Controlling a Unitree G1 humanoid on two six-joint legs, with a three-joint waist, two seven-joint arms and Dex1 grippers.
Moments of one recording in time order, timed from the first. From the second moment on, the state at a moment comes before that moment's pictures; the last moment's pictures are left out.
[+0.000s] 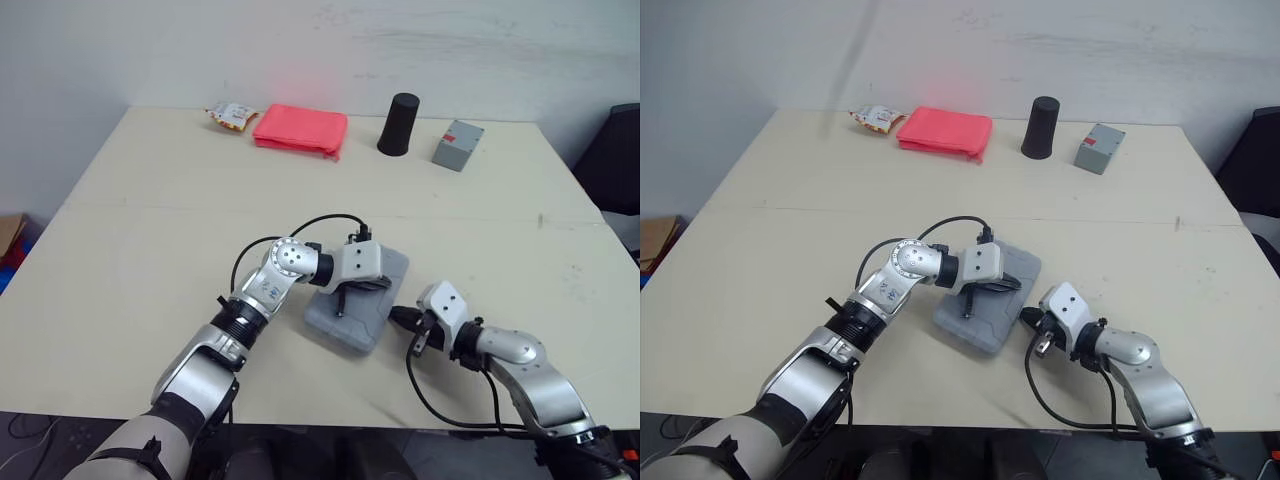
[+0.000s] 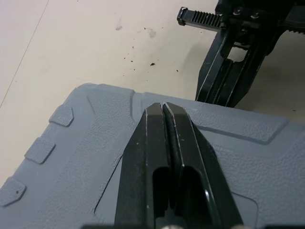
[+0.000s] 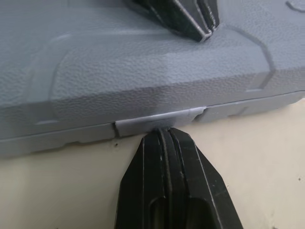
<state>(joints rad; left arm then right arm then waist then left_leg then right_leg) -0.84 0.19 -0.43 0.56 0.08 -0.05 -0.96 -0.13 -0.54 0.09 -0.12 0.18 0.30 0.74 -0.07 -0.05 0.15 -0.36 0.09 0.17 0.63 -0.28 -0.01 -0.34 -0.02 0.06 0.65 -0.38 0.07</state>
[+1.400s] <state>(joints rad) -0.30 0.78 0.19 0.04 -0.28 0.16 -1.02 0.13 -0.94 -0.50 -0.13 0.35 0.01 1.12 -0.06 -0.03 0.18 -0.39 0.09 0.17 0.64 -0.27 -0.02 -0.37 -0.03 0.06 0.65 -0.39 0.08</state>
